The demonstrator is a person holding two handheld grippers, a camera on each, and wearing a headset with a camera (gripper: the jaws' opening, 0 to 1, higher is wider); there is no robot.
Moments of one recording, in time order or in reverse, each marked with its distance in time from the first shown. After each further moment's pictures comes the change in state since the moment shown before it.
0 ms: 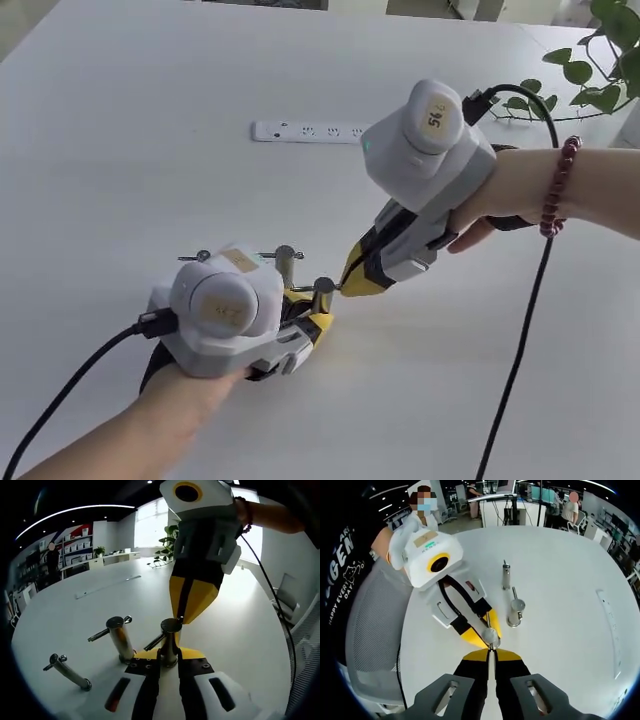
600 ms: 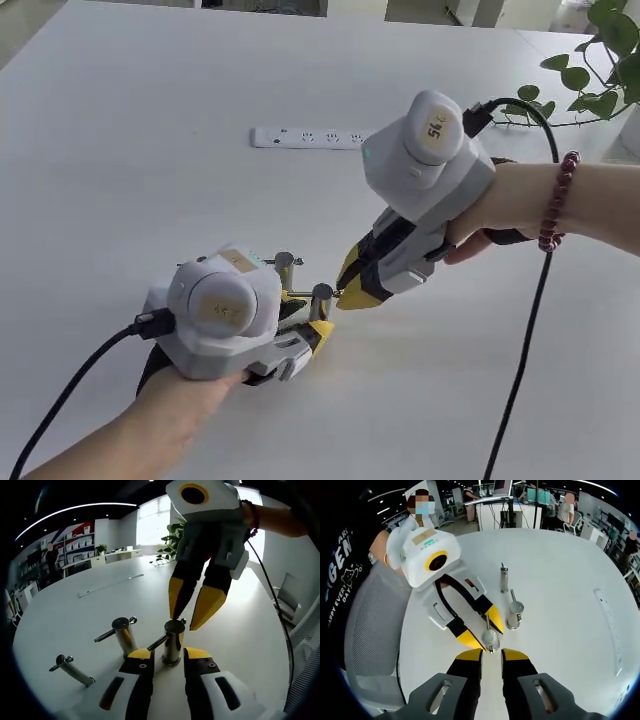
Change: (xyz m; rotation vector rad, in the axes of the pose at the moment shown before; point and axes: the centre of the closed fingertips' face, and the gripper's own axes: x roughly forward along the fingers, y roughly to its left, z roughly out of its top) left arm -0.007 0.004 0.001 -0.006 0.023 0.017; right arm 0.002 -0.001 0.004 0.026 -0.036 -0.027
